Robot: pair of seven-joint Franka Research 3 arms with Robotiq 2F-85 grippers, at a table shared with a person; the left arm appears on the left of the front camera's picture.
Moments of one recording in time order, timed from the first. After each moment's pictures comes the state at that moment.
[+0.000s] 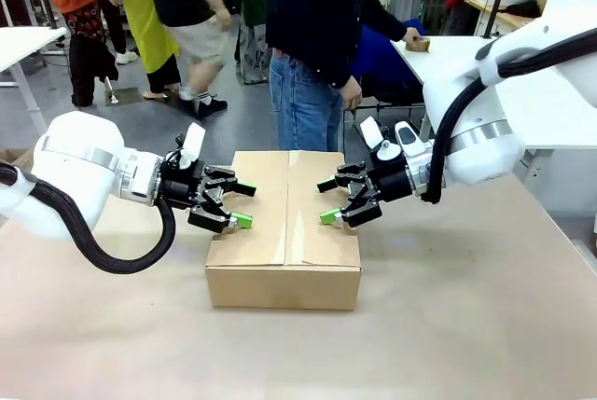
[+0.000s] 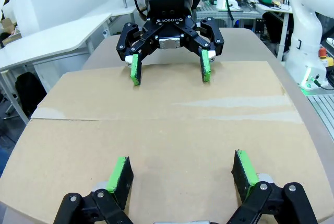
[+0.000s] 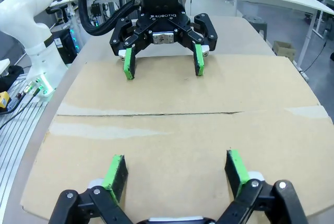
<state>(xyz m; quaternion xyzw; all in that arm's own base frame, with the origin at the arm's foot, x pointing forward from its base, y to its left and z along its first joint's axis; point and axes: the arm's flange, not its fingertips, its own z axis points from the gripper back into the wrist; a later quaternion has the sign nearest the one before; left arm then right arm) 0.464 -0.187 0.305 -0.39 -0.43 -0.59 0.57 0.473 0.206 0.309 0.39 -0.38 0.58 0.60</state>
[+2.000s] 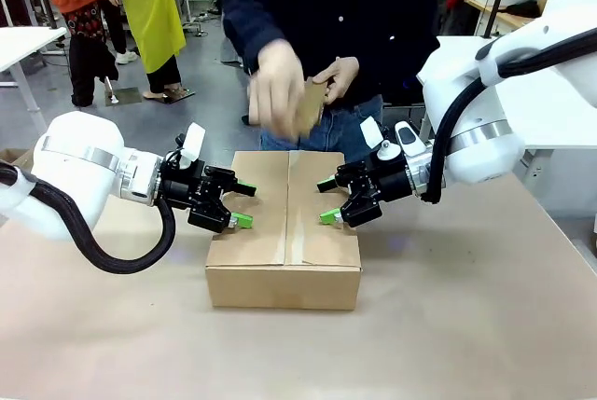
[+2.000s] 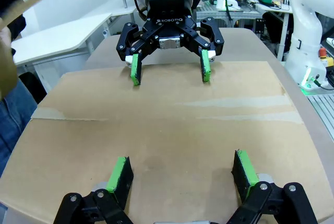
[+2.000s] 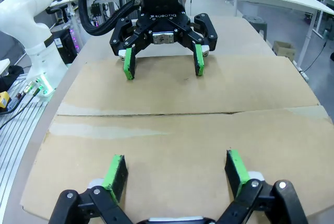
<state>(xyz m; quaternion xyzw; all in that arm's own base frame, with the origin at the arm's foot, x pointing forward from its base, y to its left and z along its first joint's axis) 0.464 -0.187 0.305 -0.39 -0.43 -0.59 0.57 0.473 0.206 0.309 0.39 -0.38 0.58 0.60</state>
